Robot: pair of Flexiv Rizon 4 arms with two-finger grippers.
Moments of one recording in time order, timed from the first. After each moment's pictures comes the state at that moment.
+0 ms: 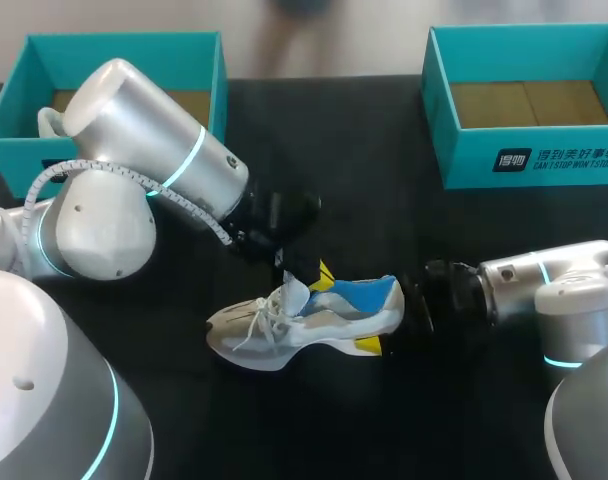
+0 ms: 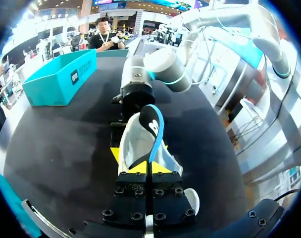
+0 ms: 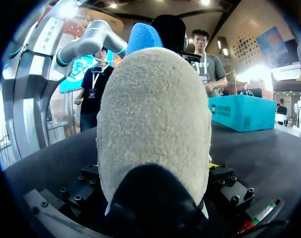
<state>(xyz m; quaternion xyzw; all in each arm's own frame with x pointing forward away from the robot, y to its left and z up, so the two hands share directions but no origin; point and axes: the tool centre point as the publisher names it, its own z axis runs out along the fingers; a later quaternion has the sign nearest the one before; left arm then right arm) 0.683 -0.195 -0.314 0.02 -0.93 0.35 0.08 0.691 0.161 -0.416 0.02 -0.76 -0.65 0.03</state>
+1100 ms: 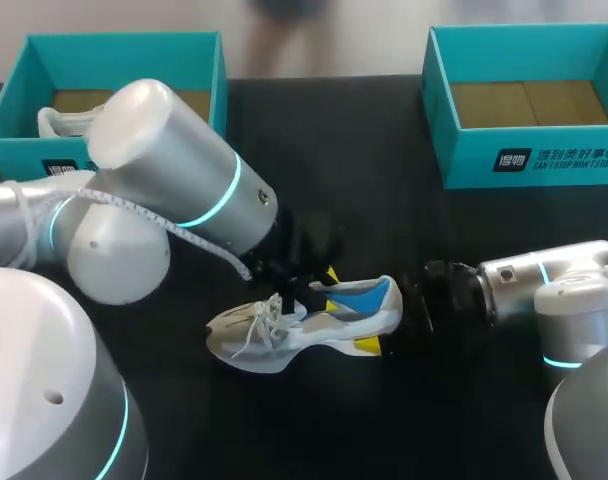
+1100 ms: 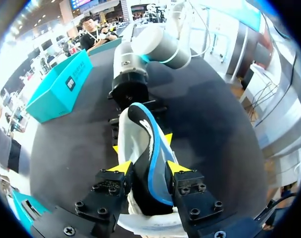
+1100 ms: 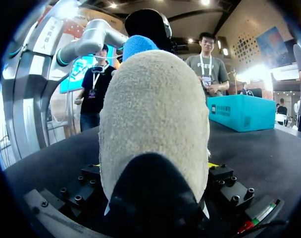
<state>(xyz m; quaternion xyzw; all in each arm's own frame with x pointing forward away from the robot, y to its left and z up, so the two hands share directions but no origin) 0.674 -0.200 -0.324 -0.06 -0.96 0.27 -0.04 0.691 0.161 -0.416 0.02 -0.76 -0.65 0.03</state>
